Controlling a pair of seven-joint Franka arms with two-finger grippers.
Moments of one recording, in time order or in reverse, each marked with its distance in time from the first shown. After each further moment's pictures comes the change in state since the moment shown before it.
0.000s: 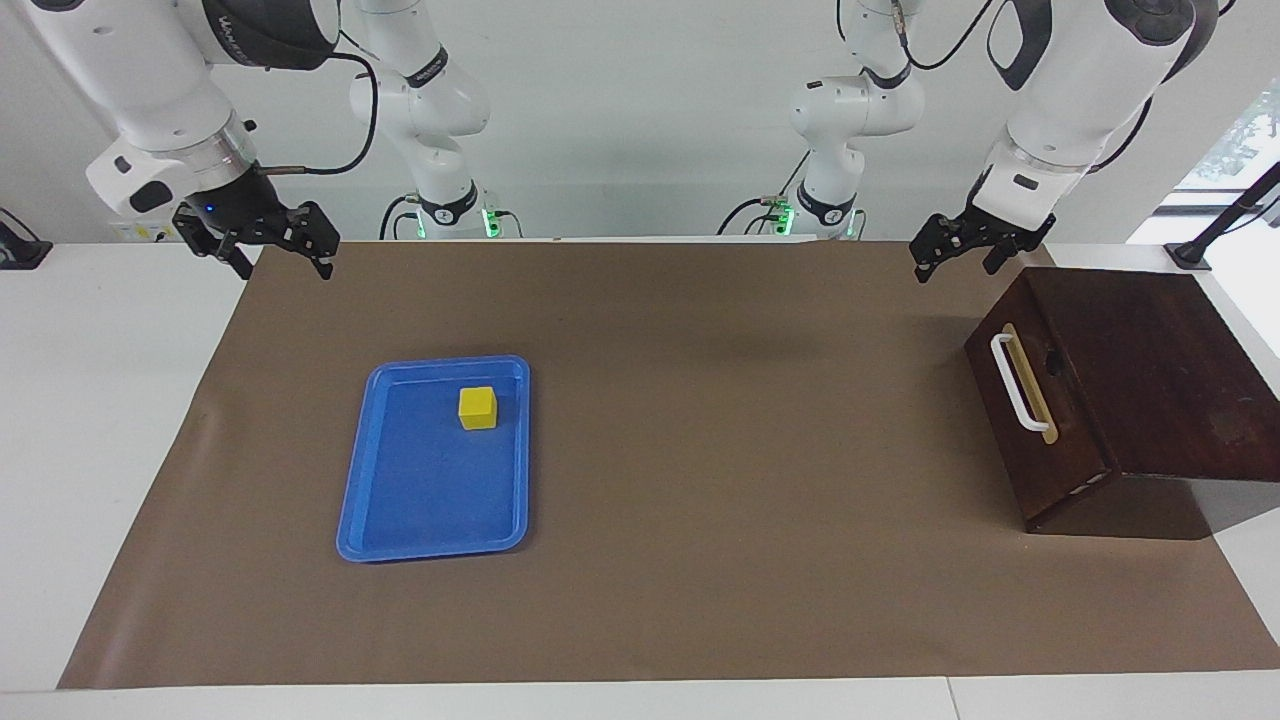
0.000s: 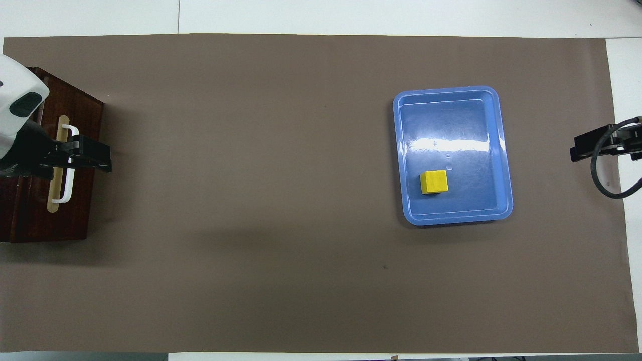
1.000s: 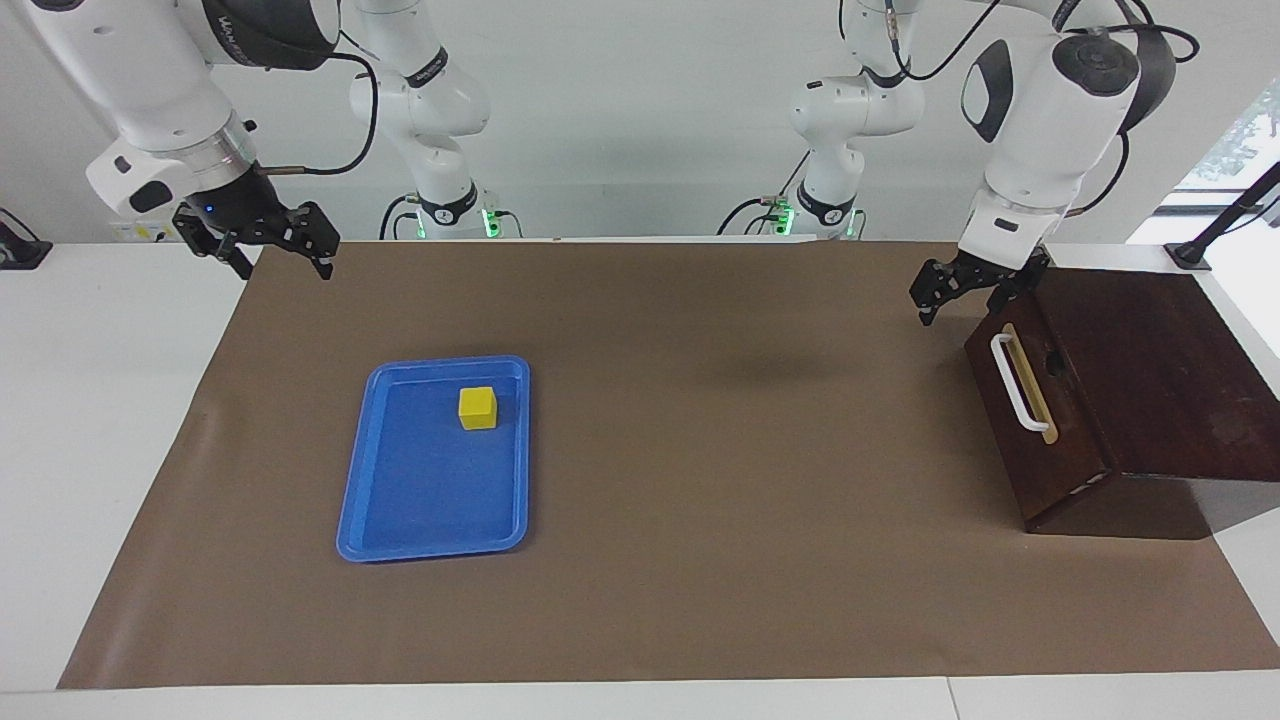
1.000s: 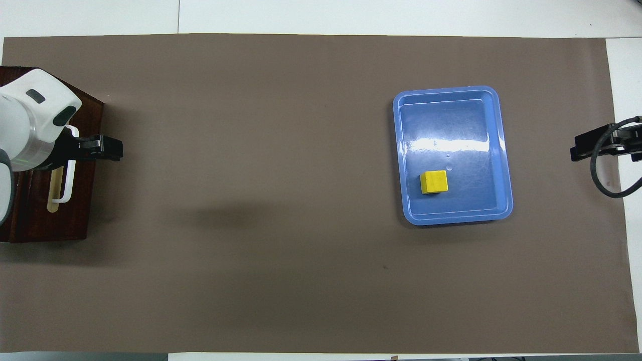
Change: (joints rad) left arm 0.001 -0.019 0.003 -0.233 0.143 0.327 0.001; right arm 0.000 -0.002 0.002 -0.008 0.000 0.001 0.049
